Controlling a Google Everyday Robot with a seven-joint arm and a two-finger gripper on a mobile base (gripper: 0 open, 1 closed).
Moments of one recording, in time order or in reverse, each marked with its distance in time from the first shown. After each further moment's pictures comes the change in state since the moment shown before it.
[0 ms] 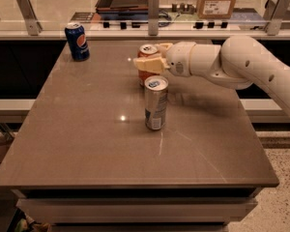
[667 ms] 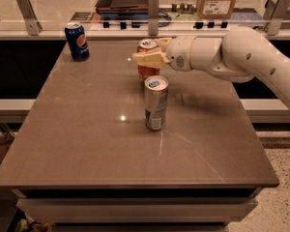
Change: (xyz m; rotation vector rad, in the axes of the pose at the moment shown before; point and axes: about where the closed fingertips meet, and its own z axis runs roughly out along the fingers) arm -0.014 -0.002 -0.002 -0.011 0.001 -0.011
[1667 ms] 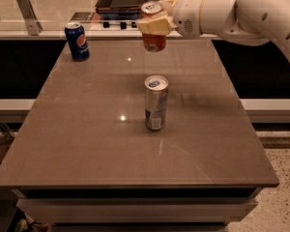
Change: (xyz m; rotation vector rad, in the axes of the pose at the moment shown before) arm -0.091 -0.021 -0.020 0.022 -0.016 -0.177
